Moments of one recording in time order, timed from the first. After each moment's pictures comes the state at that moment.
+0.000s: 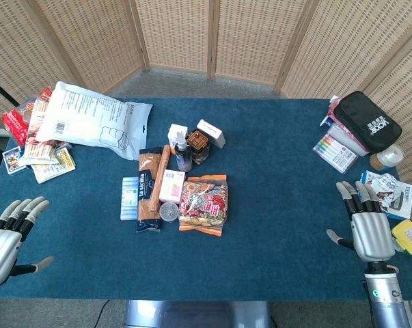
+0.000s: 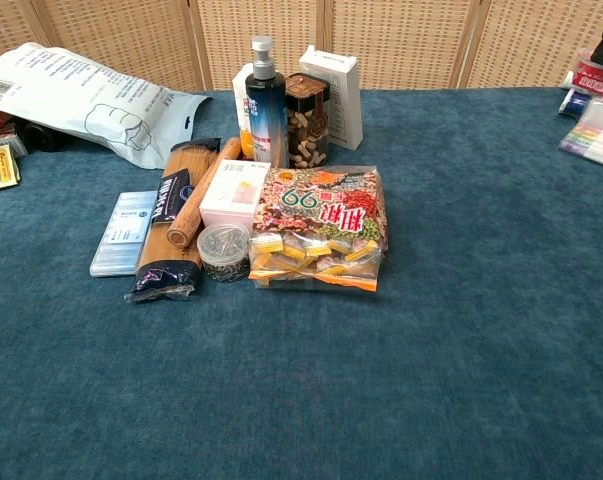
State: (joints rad) left arm -0.08 -0.86 0.06 -1.96 1.66 1.45 0.01; right arm 0.16 -1.24 0.11 -1.65 -1.51 1.50 -0.18
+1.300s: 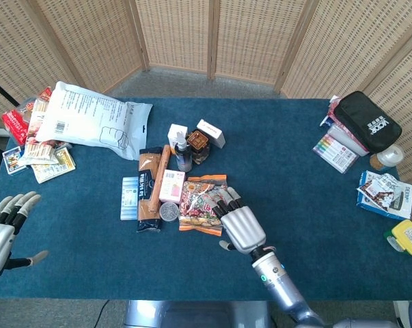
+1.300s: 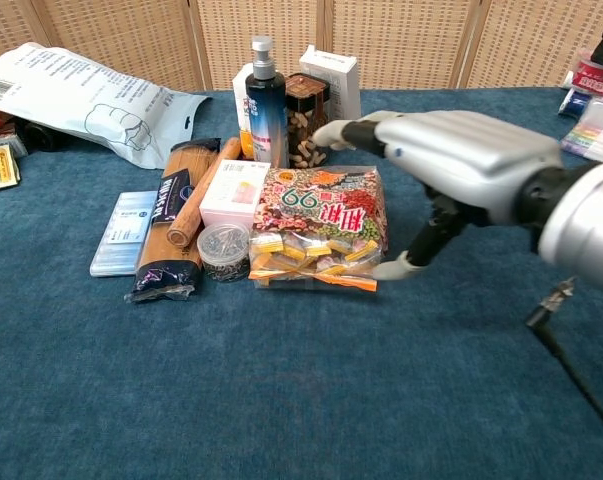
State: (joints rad) left arm -0.09 -0.86 0.04 -1.94 1.58 1.42 -0.02; right arm 0.54 -1.65 0.19 -1.87 -1.24 1.12 -0.78
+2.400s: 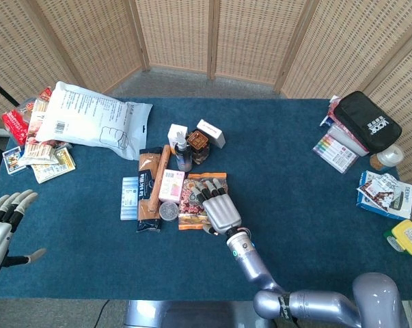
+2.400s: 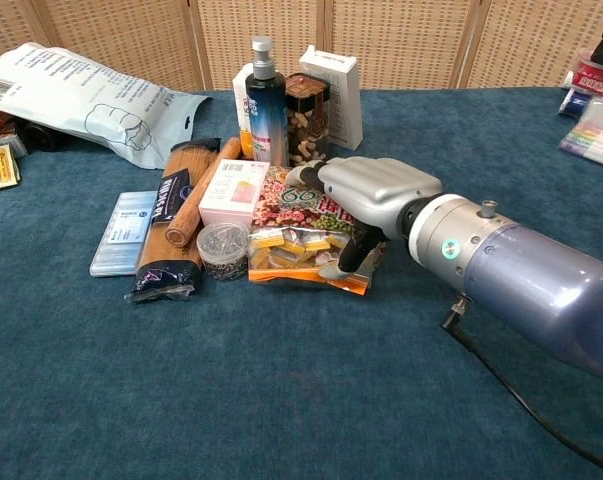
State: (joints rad) left arm -0.10 -0.86 0.03 -1.93 1.56 1.41 -0.04; right arm 0.75 -1.88 0.26 -1.48 -0.98 1.03 -0.73
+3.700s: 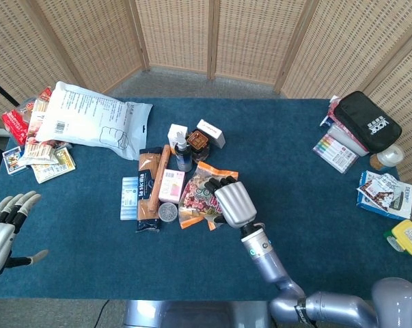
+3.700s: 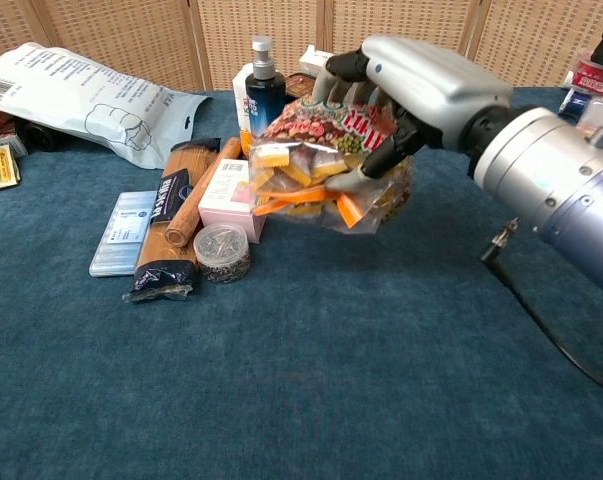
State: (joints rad) left arm -0.10 -0.86 0.03 -1.94 1.56 1.41 -0.02; right arm 0.68 -1.76 0.25 -1.54 -1.36 1.24 -0.39
